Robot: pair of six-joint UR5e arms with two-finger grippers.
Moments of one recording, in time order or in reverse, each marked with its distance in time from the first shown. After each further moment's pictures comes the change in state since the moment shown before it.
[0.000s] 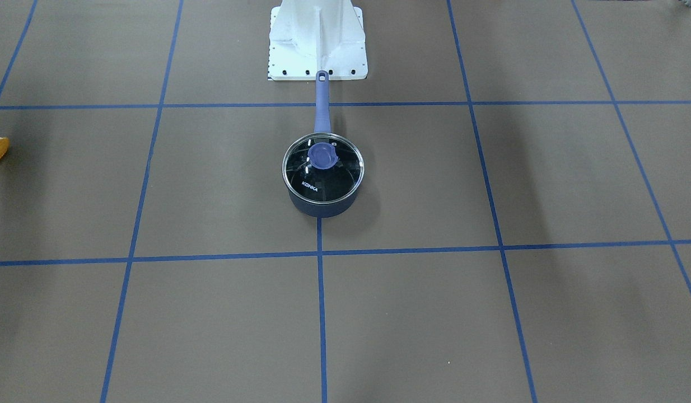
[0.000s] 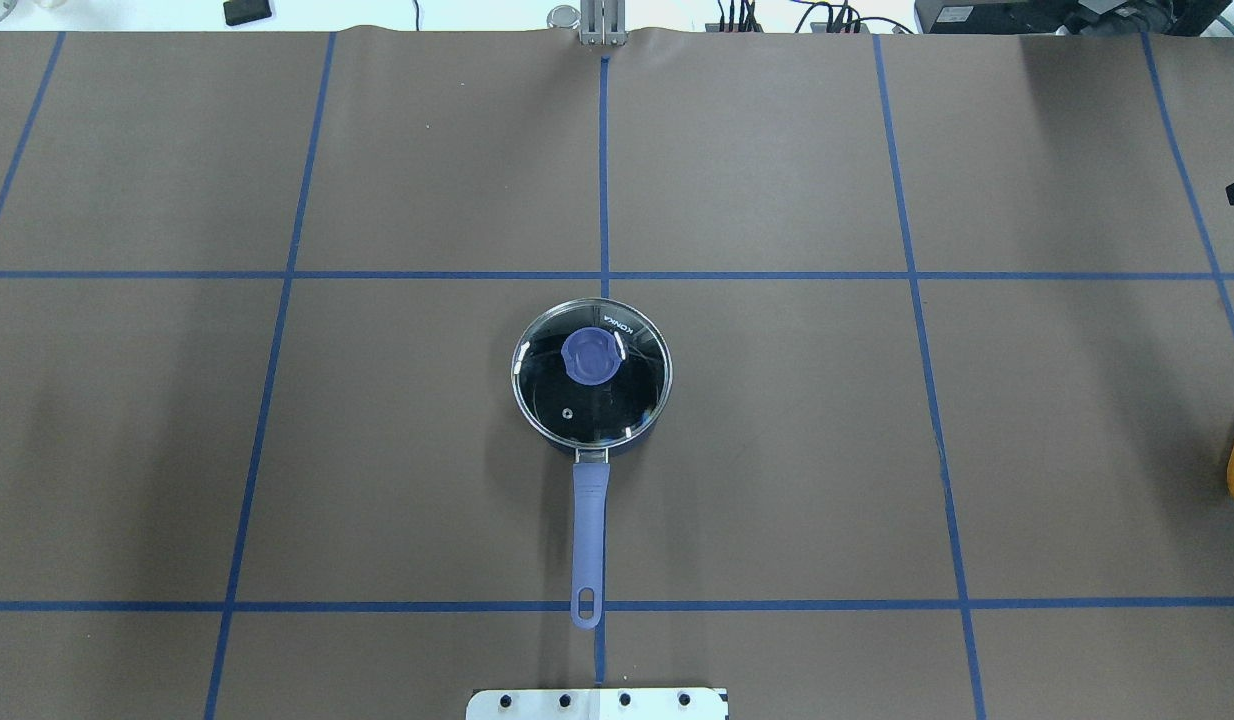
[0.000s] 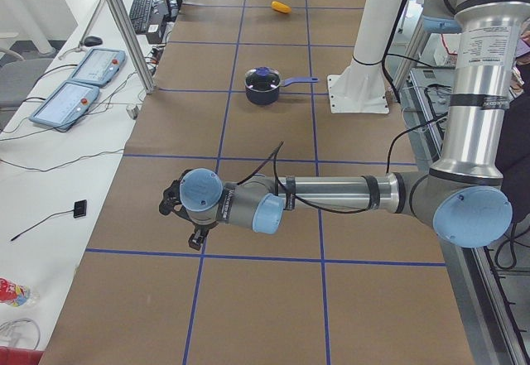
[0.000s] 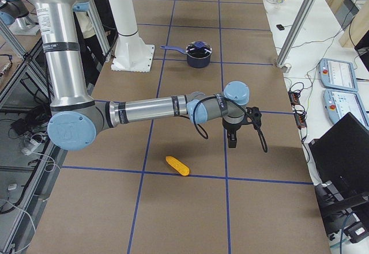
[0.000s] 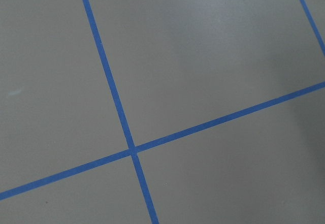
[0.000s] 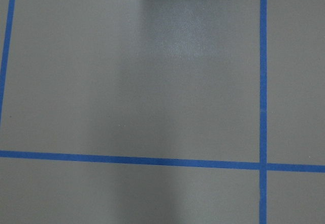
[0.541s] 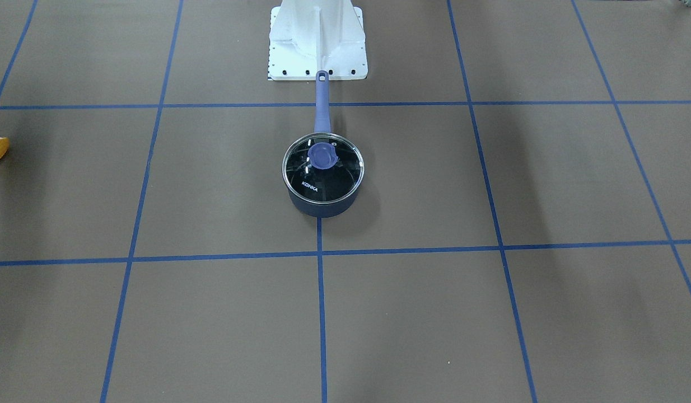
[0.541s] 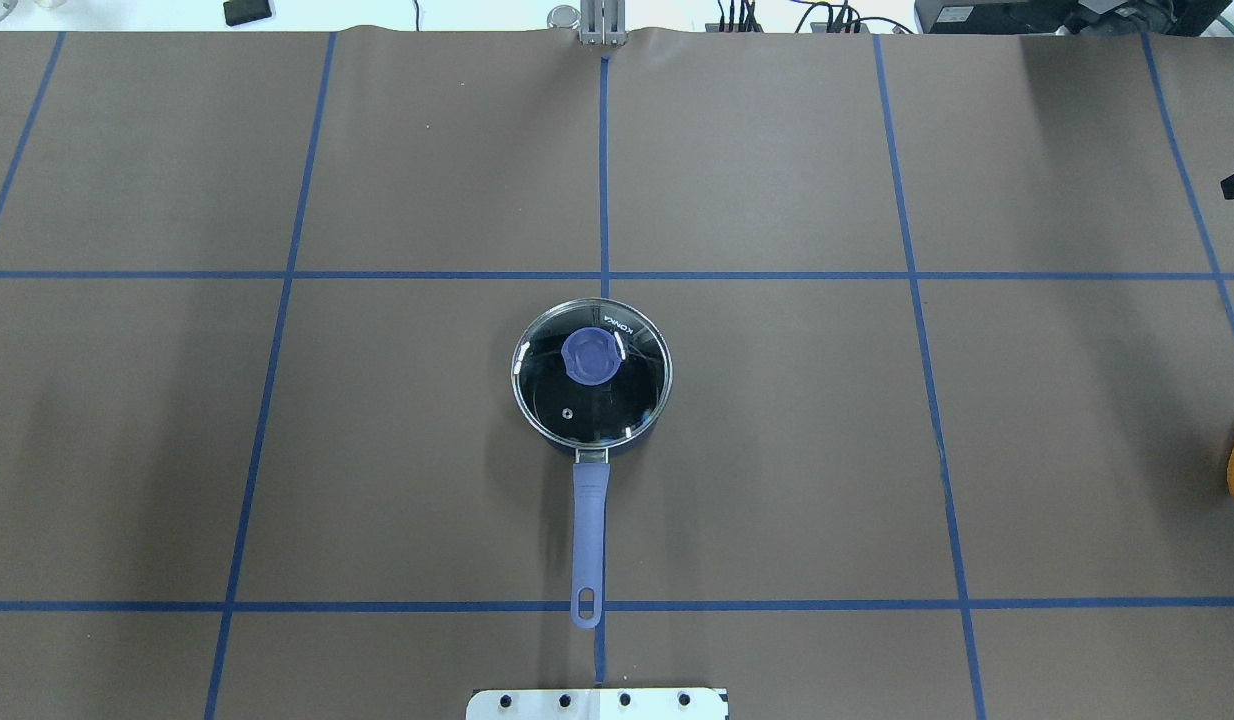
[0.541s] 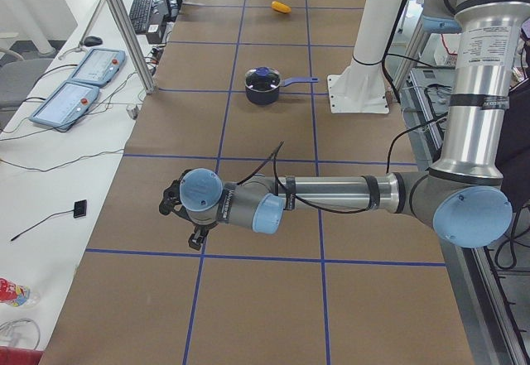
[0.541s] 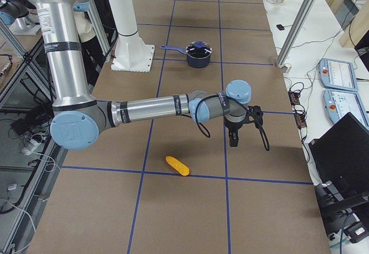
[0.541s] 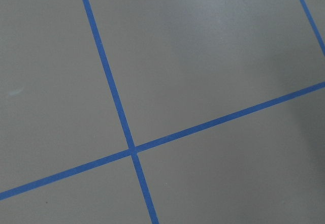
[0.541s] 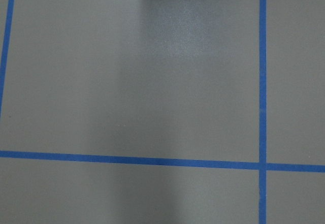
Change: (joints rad) left arm 0.000 -0.001 -0.003 0.000 0.000 0.000; right arm -0.004 0.017 -0.016 -0.009 -0.001 0.000
